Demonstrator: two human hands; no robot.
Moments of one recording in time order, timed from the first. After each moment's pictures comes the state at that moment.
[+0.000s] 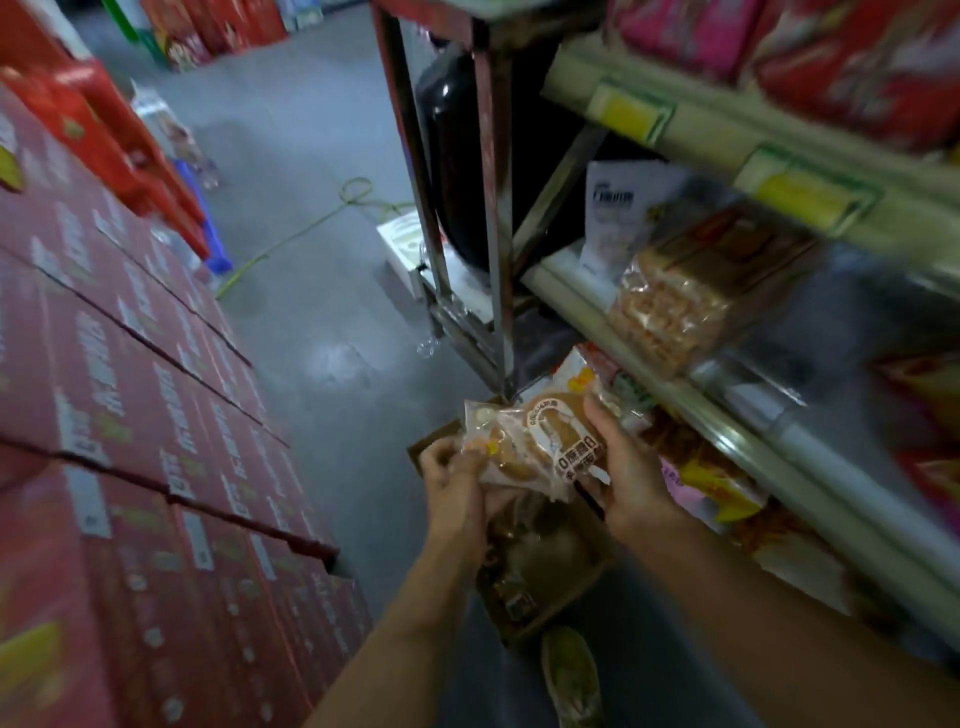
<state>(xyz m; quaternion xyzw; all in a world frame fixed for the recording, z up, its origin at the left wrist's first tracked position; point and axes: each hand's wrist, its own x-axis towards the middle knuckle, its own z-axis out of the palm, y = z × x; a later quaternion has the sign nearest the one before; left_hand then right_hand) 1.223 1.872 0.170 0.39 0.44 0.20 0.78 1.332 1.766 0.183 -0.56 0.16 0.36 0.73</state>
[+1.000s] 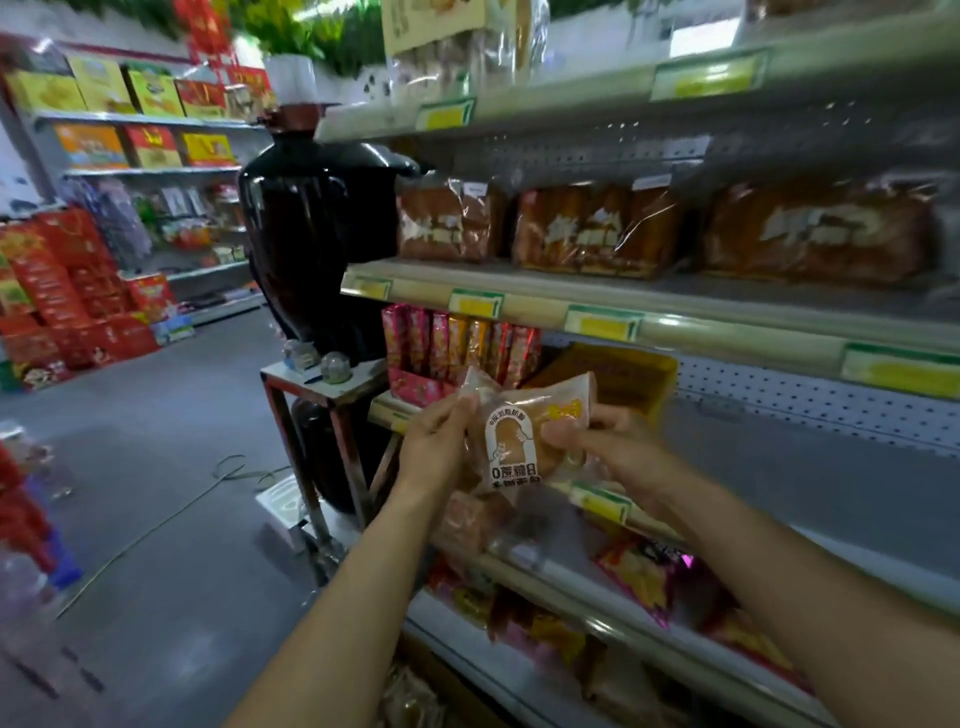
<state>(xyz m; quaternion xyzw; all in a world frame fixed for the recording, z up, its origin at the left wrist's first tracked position) 1.224 1.714 0.578 0.71 0.09 0.21 0.66 1.264 1.526 0.592 -0.71 -0.13 0.13 0.68</state>
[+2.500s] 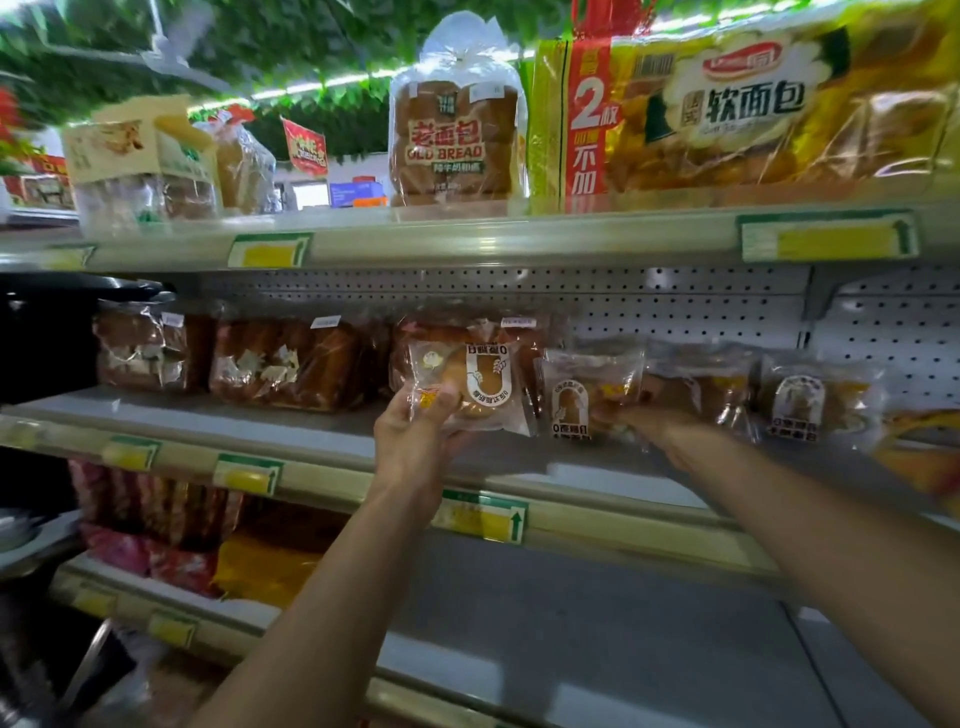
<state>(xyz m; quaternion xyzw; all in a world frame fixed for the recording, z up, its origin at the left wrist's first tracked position) 1.370 1.365 0.692 0.54 -0.04 0.14 0.83 1.419 1.118 0.706 -0.81 0.05 -0.16 0.56</state>
